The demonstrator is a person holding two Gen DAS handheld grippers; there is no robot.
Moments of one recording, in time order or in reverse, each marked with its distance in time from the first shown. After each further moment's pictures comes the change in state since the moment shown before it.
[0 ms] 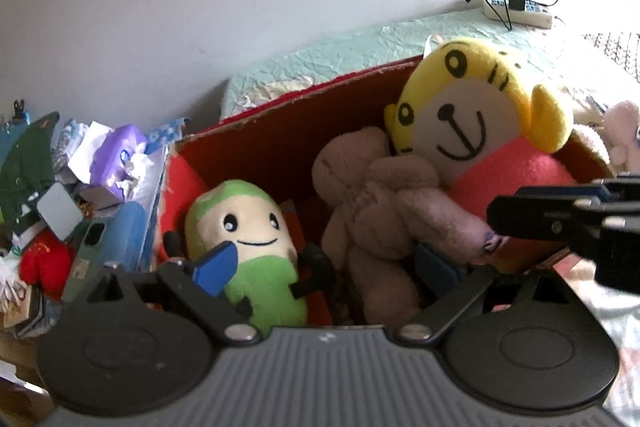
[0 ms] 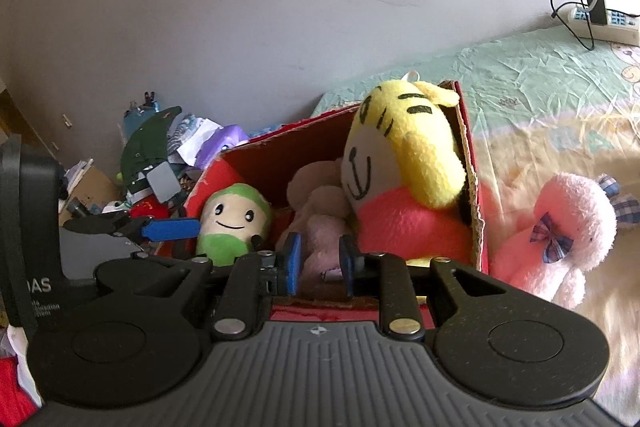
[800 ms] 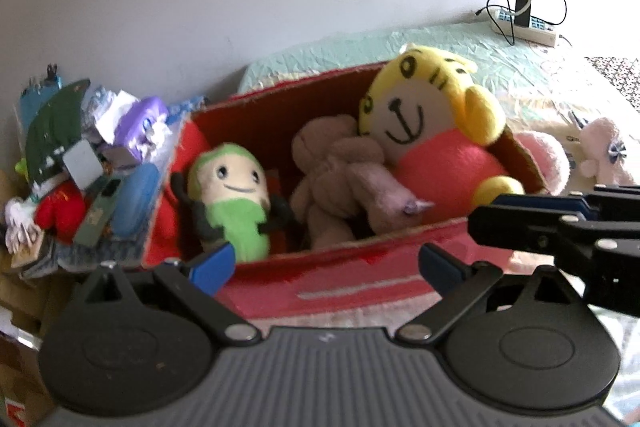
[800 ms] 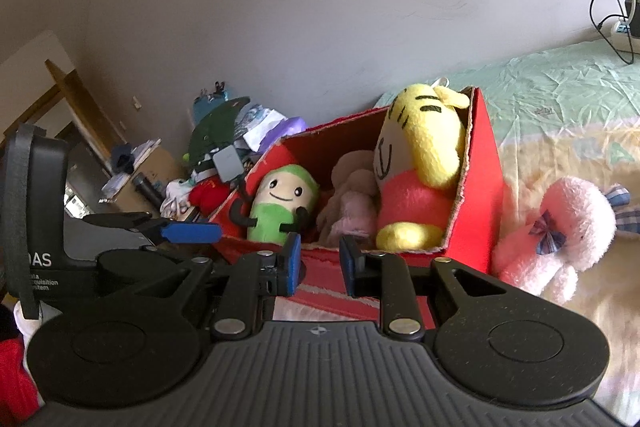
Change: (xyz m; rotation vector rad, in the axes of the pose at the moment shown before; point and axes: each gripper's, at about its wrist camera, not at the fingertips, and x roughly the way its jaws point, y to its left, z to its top) left arm -0.053 -0.043 -0.019 -0.115 0.026 0.051; right arm -0.044 -0.032 -0.010 -0.085 0.031 0.226
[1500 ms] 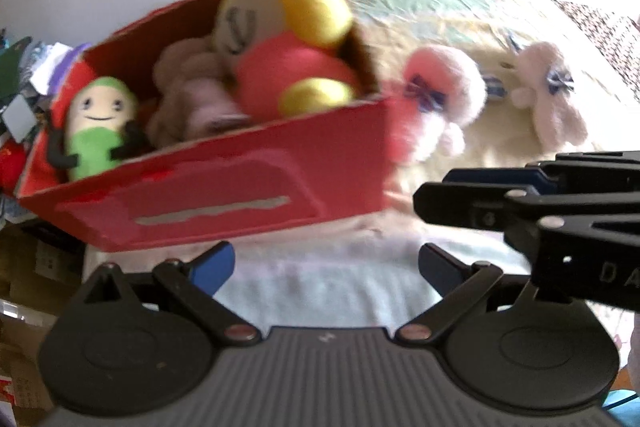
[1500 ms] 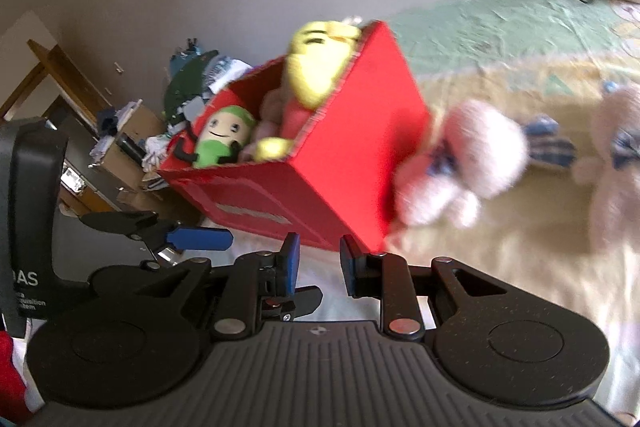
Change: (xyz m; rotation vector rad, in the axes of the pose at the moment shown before) left arm 0.023 -0.110 -0.020 0.017 0.197 -0.093; right arm -0.045 -0.082 -0.024 0.064 0.161 -0.043
